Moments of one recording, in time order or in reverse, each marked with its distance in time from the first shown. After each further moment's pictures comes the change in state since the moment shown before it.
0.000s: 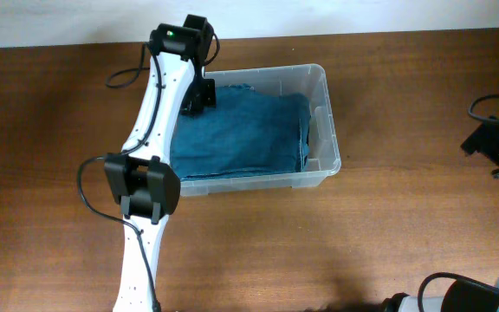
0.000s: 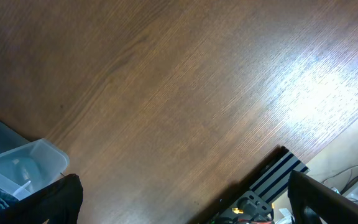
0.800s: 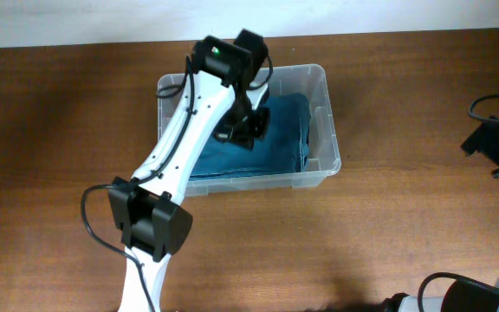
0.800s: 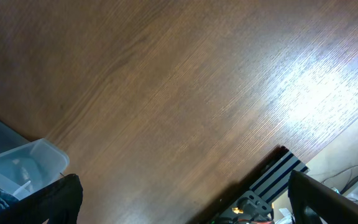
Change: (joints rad) left arm -0.237 -0.304 -0.319 -0.027 0.296 0.092; right arm 0.000 0.000 0.000 0.000 0.000 0.000
